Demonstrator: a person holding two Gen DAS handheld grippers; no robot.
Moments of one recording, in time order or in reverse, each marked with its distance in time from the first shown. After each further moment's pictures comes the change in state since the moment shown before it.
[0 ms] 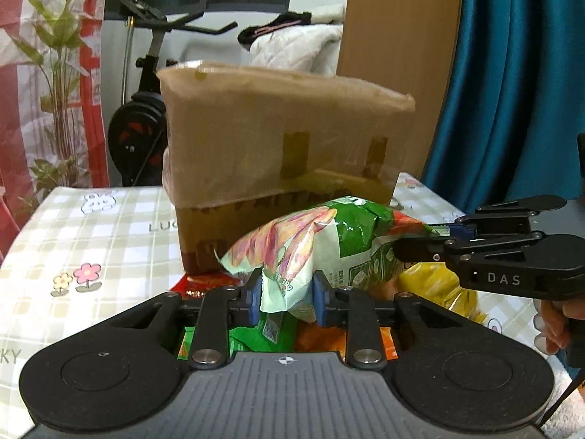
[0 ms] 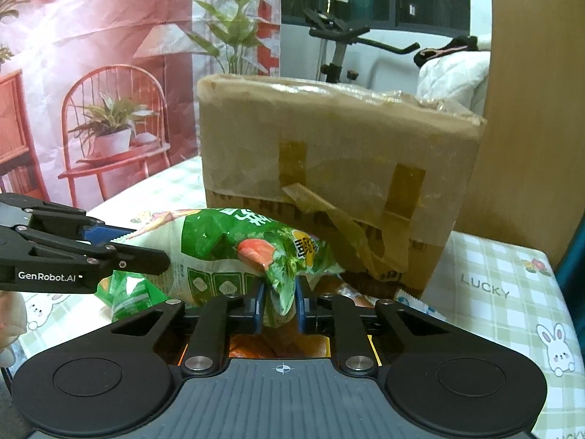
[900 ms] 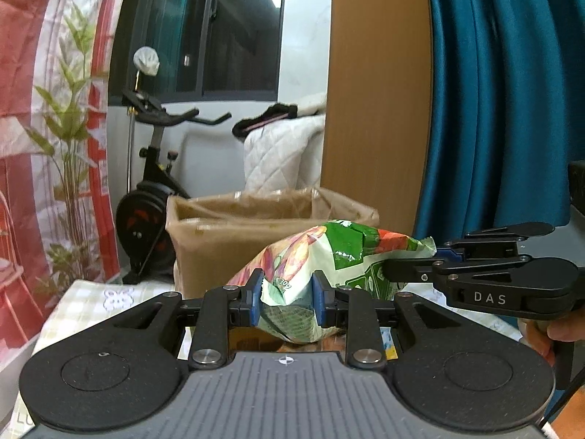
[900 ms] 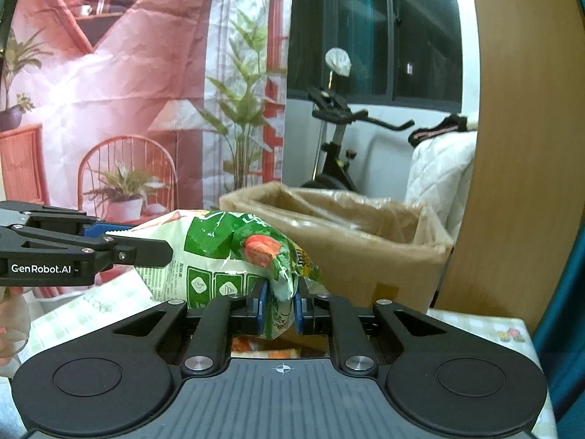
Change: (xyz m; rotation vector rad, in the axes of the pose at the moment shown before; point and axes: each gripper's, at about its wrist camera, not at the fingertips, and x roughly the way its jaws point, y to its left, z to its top) left arm -0.069 -0.032 0.055 0.072 -0.258 0.032; right arm -0.086 0.011 0.058 -0.032 -0.238 -0.007
